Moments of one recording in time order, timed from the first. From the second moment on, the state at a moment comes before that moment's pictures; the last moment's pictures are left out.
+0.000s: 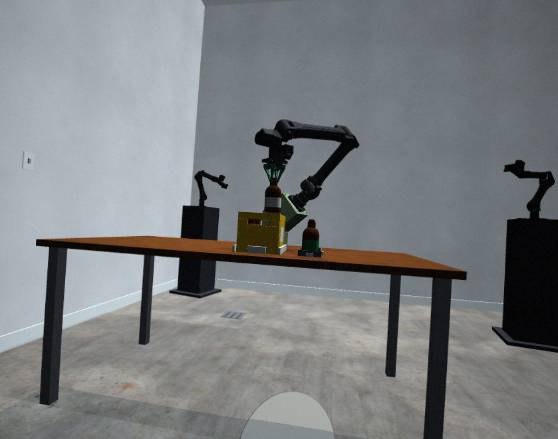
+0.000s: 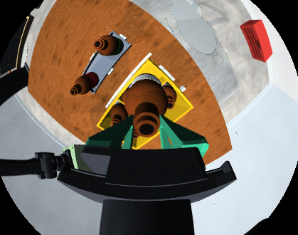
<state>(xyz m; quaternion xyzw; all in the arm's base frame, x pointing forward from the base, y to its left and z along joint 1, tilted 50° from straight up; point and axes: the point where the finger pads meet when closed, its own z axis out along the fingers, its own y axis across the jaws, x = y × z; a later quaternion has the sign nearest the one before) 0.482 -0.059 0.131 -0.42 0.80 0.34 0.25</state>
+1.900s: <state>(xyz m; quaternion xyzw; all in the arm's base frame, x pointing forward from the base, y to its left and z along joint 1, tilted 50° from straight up) 0.485 -0.062 0.130 -0.42 0.80 0.34 0.25</state>
